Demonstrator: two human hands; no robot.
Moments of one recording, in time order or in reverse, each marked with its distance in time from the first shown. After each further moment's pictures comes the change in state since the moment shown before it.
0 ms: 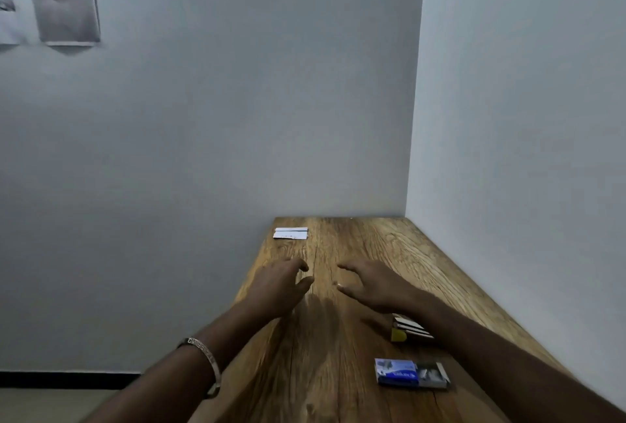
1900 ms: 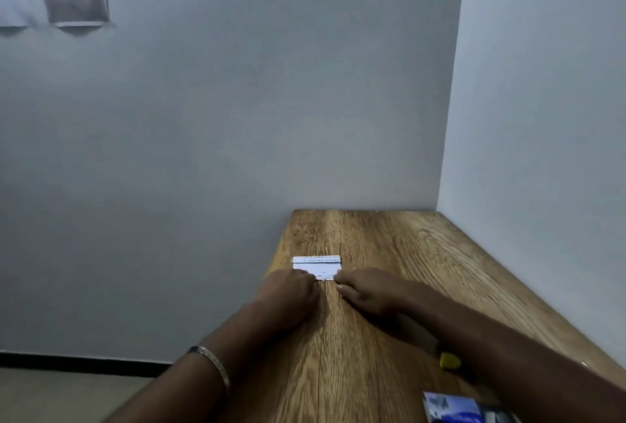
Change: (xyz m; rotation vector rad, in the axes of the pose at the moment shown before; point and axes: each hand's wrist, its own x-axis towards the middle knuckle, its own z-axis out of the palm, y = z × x) left_hand 0.036 -0.060 0.042 0.283 -0.105 0.075; right_hand 0.077 -0.002 0.046 -0.181 -0.306 -0.161
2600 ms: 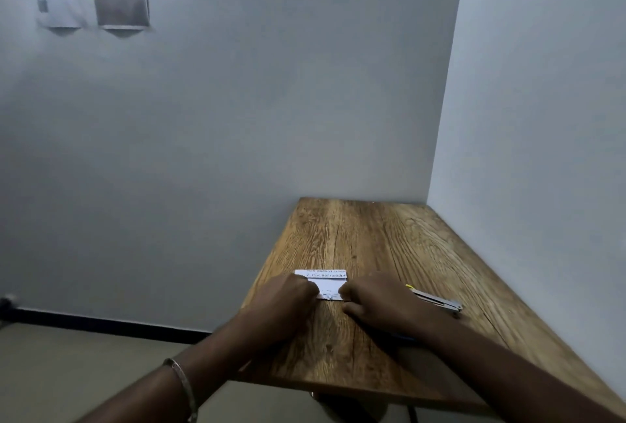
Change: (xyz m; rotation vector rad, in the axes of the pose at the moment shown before) left_hand -0.135 0.055 -0.056 -0.056 0.023 0.069; right_hand -0.135 -0.079 0.002 -0.179 0.189 -0.008
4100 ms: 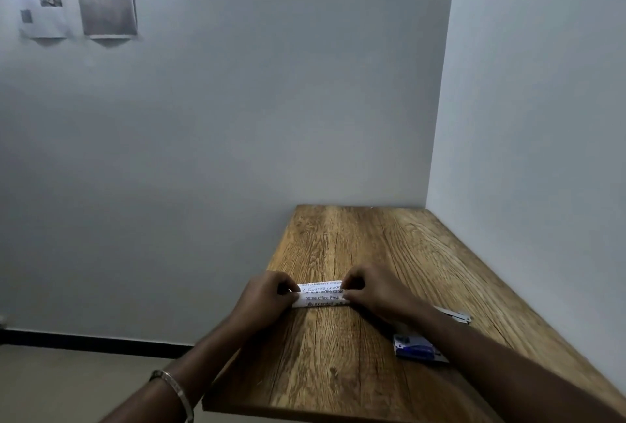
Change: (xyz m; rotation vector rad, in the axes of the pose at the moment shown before) left_hand 0.018 -0.046 0.008 -0.516 0.113 -0.298; right_hand 0.040 0.028 0.015 0.577 0.114 0.227
